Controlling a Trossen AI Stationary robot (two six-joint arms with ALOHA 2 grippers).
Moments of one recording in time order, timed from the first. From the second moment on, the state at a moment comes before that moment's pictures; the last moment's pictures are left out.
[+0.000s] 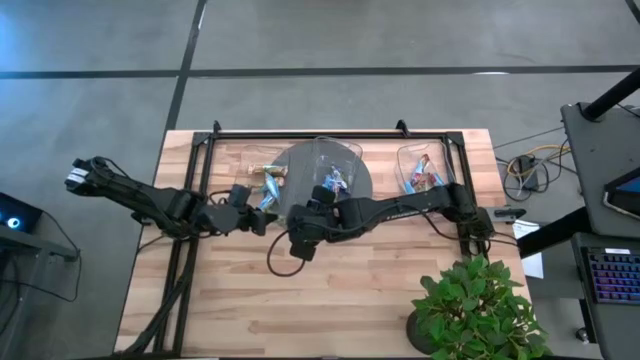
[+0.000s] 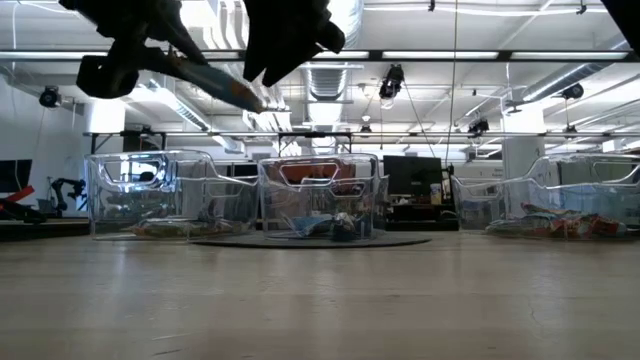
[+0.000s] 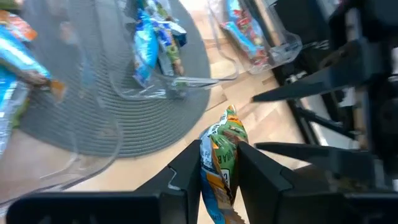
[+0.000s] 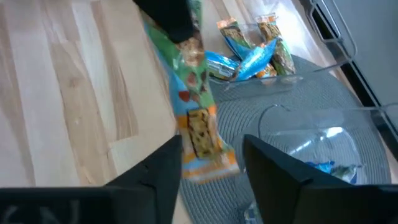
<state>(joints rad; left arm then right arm) -0.29 0.93 0.75 -0.42 -0.50 -1.30 0.19 2.15 2.09 -0.93 0.47 0.38</state>
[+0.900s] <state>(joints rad) -0.16 0.99 0.80 -0.89 -0.98 -0.93 0.22 2.08 2.08 -1.07 0.76 0.47</state>
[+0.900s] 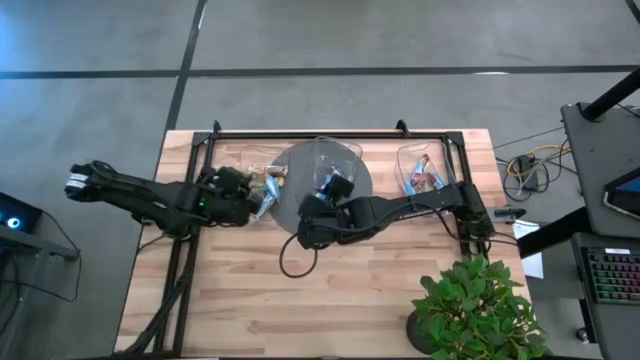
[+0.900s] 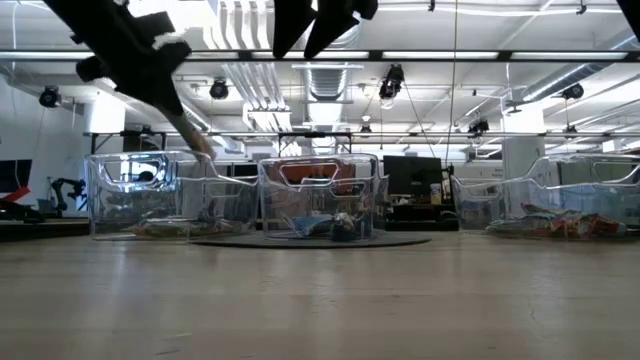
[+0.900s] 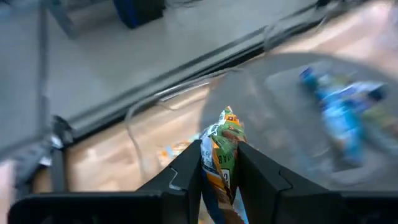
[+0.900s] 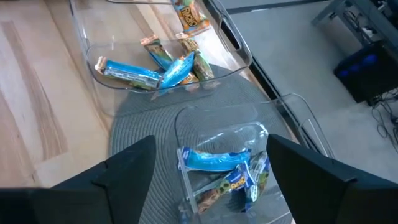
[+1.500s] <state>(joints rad) -0.15 1.23 0.87 -0.94 -0.86 -0.80 0.22 2.08 2.08 -1.10 0.75 0.52</state>
